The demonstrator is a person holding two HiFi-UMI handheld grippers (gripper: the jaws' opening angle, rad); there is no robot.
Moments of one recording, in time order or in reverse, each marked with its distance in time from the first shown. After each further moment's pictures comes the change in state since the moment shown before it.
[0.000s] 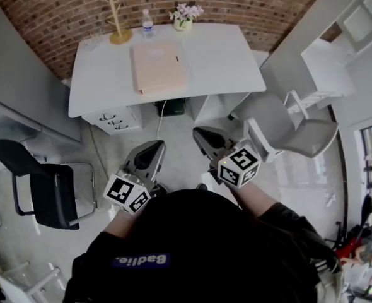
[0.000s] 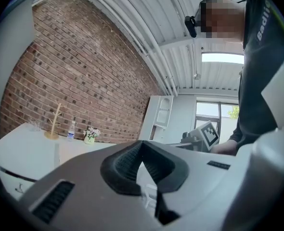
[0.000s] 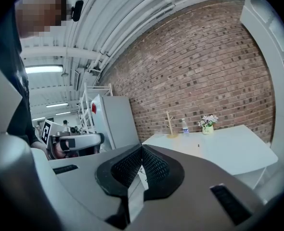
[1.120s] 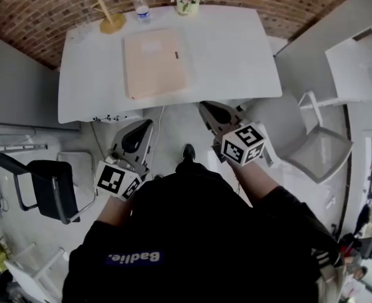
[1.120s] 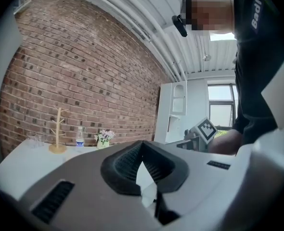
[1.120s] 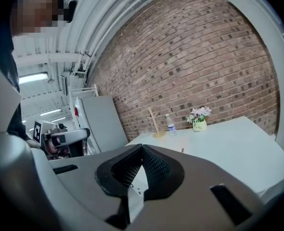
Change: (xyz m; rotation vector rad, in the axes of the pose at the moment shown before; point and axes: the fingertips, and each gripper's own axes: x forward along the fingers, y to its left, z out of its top) left arm 0.145 0.128 0.004 0.139 0.084 0.119; right arm 0.104 -0.198 0.010 0.096 0.035 -0.013
